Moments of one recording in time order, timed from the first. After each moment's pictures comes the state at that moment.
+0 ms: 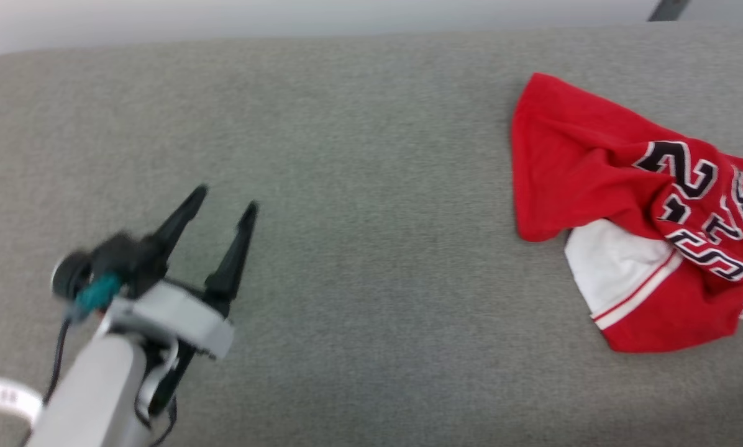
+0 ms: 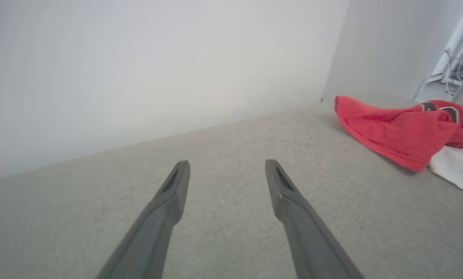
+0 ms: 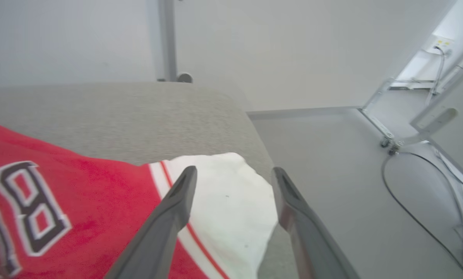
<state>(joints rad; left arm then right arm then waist) -0.38 0.43 -0.29 0.19 -0.43 -0.13 -0.18 -0.70 -0.72 0.22 1.04 0.63 0.13 -0.23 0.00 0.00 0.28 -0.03</state>
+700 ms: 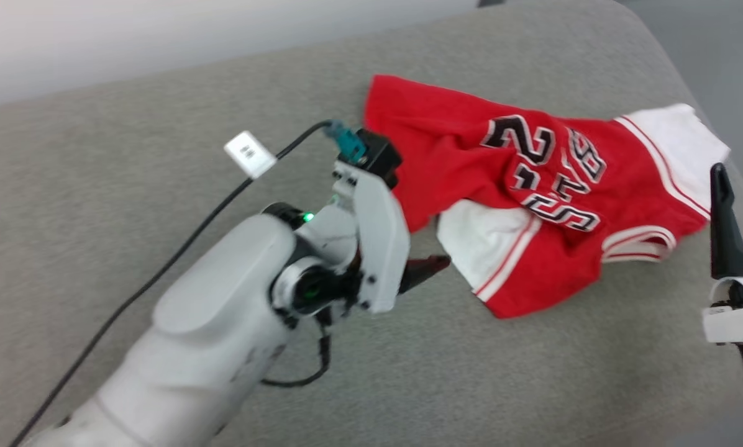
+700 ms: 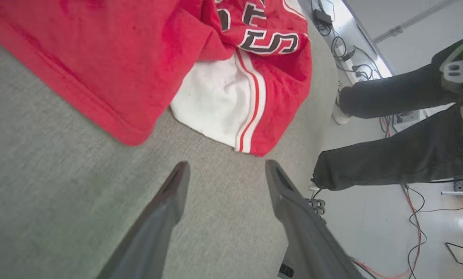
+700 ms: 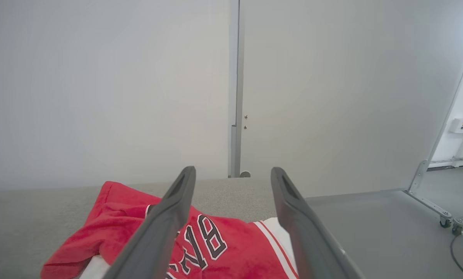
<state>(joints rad) -0.88 0.29 -0.78 0.32 -1.05 -0.05 0.79 -0.28 -0.35 0.01 0.07 0.43 0.13 -0.26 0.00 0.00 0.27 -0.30</state>
